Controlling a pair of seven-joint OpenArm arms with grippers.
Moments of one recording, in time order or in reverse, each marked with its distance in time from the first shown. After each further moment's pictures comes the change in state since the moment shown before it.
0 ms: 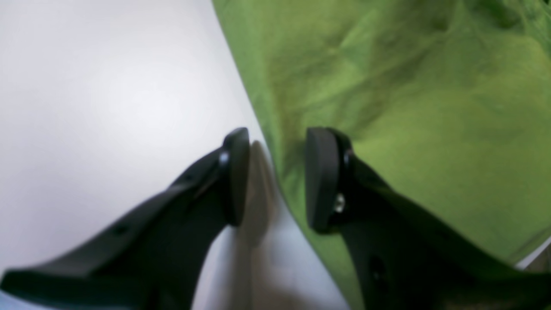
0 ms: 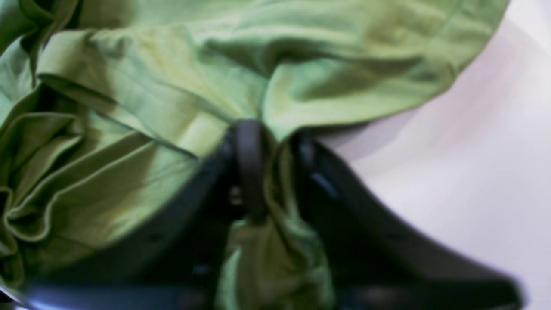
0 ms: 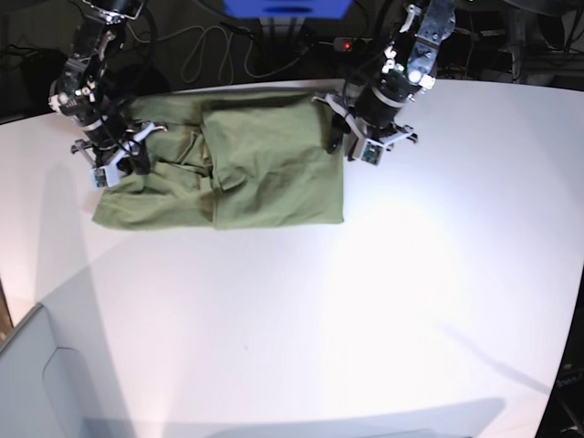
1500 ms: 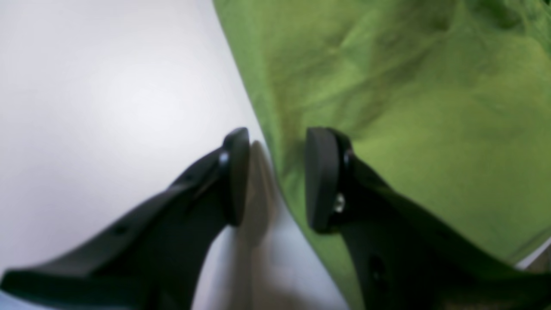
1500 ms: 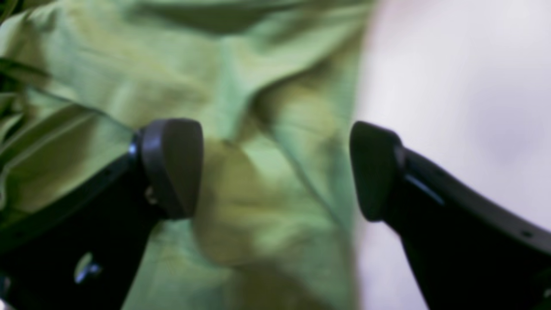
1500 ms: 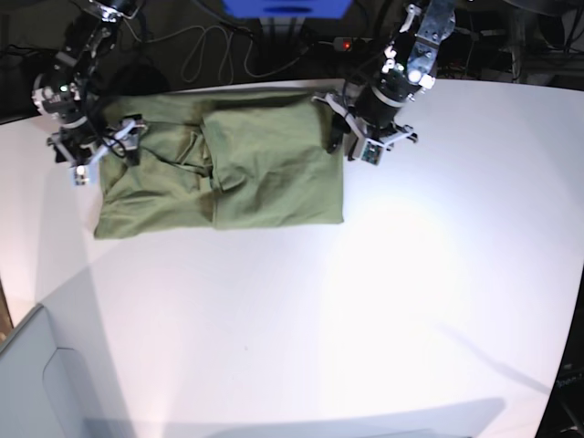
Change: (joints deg) left arm 0.0 0.0 0.0 0.0 0.0 0.0 0.0; right arm 1.2 -1.6 7.1 9.3 -2.4 0.2 -9.7
